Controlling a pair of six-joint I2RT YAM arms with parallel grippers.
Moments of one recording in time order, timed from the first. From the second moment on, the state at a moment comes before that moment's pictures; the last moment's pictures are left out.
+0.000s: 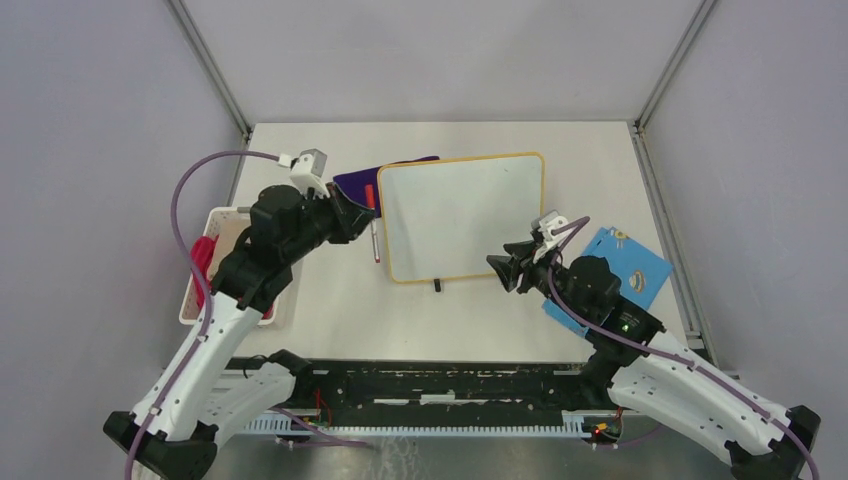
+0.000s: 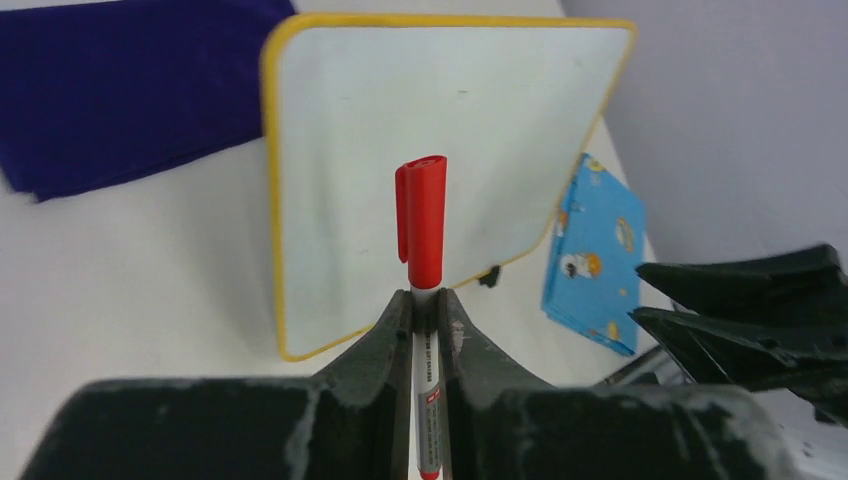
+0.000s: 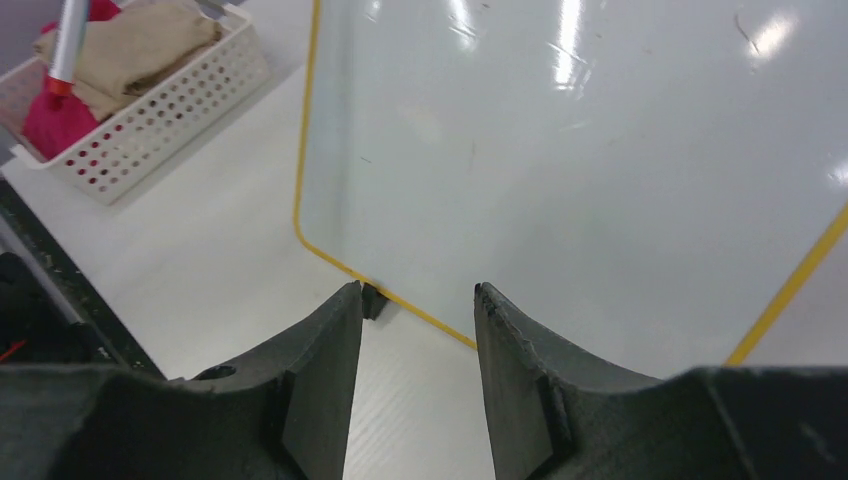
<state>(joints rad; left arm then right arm) -0.42 0.88 1.03 -0.50 0.10 -0.53 0.82 0.62 0.54 -0.09 0.15 0.15</state>
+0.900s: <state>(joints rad) -0.69 0.93 0.99 0.06 0.45 -0.58 0.82 0.58 0.57 0.33 -0.23 0.28</state>
